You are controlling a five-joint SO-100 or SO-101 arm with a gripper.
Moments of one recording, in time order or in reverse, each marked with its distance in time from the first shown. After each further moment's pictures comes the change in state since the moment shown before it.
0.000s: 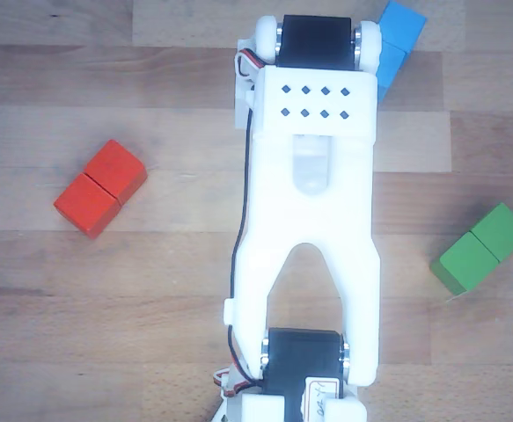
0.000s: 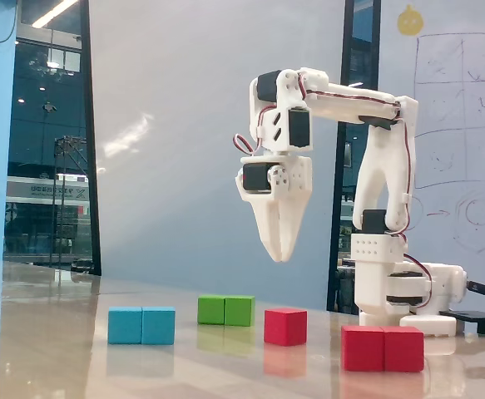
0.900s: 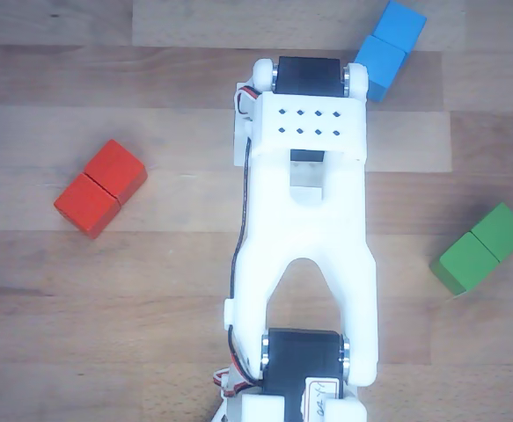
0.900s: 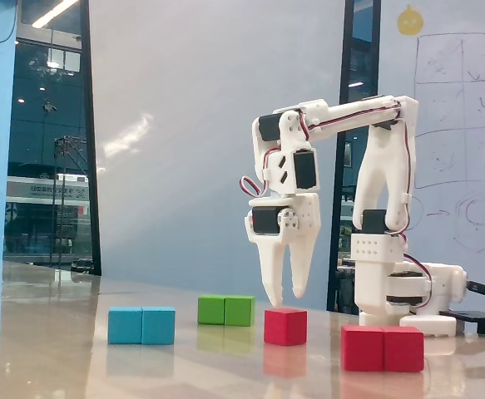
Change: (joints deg) arm 0.0 0.0 15.6 -10.9 -0.8
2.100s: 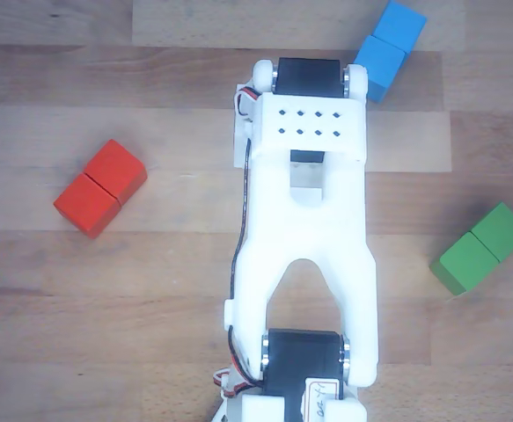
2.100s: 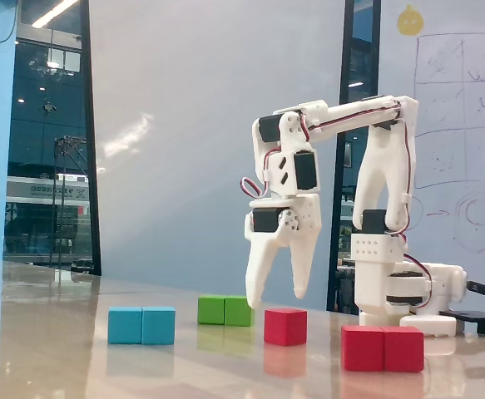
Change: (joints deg) arm 0.0 0.0 0.8 -0.1 0.0
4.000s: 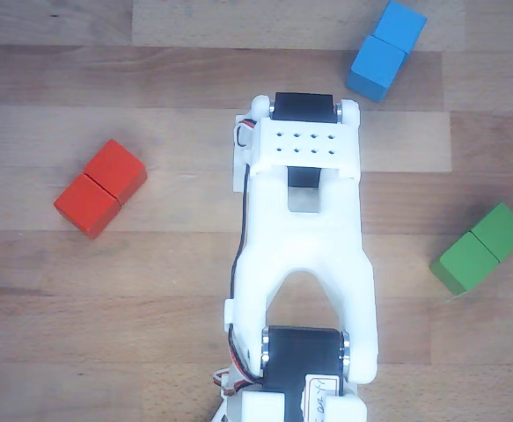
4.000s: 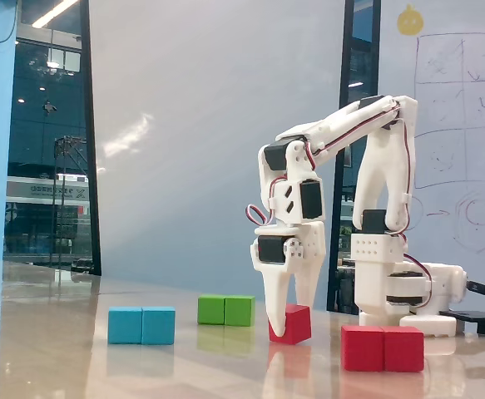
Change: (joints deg) arm 0.0 -0.5 10.7 -12.7 0.0
